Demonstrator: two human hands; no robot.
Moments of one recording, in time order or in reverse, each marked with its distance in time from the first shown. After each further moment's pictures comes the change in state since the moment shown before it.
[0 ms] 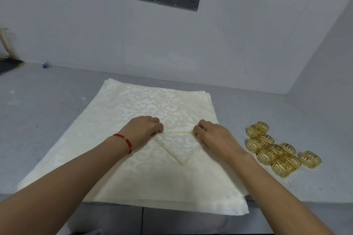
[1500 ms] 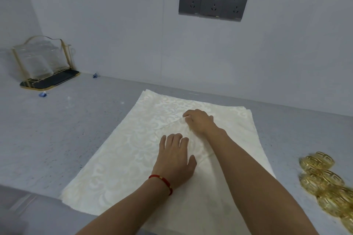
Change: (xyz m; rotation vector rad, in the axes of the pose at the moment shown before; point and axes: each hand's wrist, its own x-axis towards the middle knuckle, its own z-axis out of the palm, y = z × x) left_hand -0.017 0.044 0.026 -0.012 0.142 -0.484; right_hand 0.205 -0.058 0.041 0.617 -0.259 0.270
